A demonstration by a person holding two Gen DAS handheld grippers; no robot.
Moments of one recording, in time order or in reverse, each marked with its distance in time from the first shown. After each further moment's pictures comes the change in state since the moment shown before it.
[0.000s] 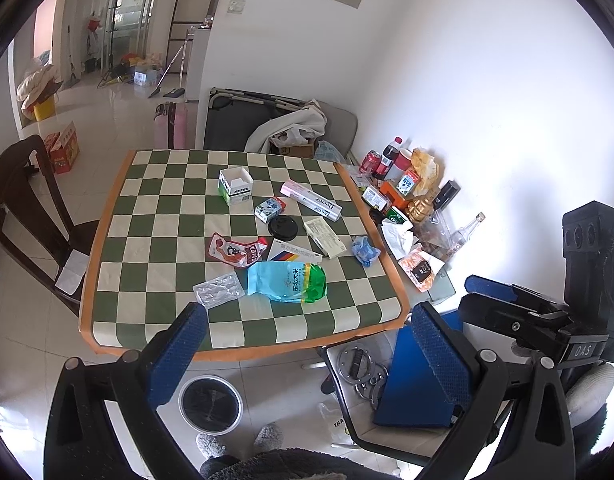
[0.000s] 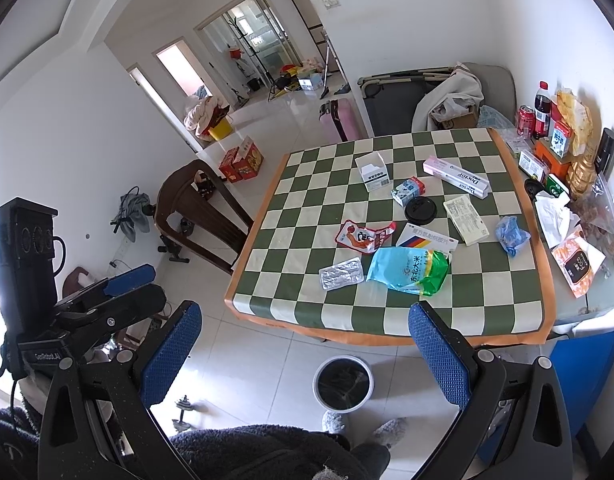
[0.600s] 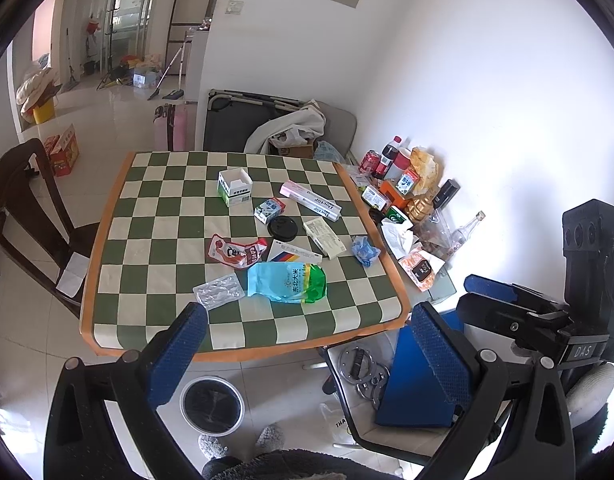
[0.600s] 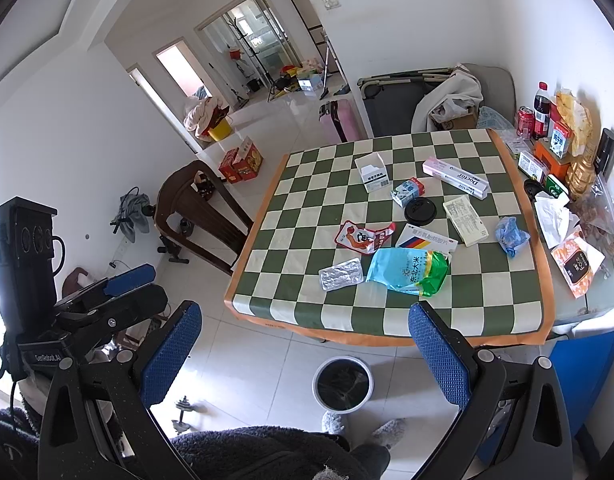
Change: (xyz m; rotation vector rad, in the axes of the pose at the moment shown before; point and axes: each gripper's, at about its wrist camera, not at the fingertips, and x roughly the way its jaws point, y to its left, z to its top) left arm 0.001 0.001 0.001 -0.002 0.003 0.000; right arm 0.001 0.000 0.000 0.000 0.002 -0.003
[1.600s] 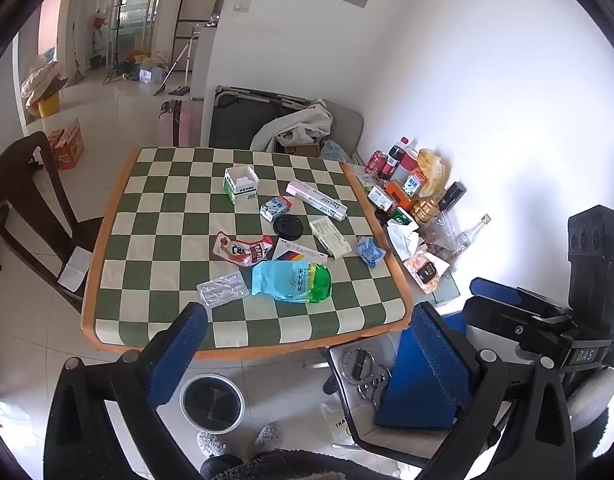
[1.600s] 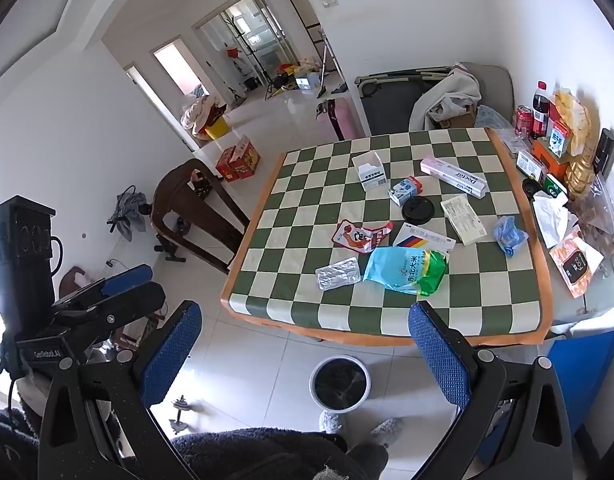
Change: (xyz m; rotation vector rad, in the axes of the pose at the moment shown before) left arm 0.000 0.000 -0.001 -0.009 0.009 -0.002; right arm 0.003 0.000 0.001 0.001 0.009 -0.005
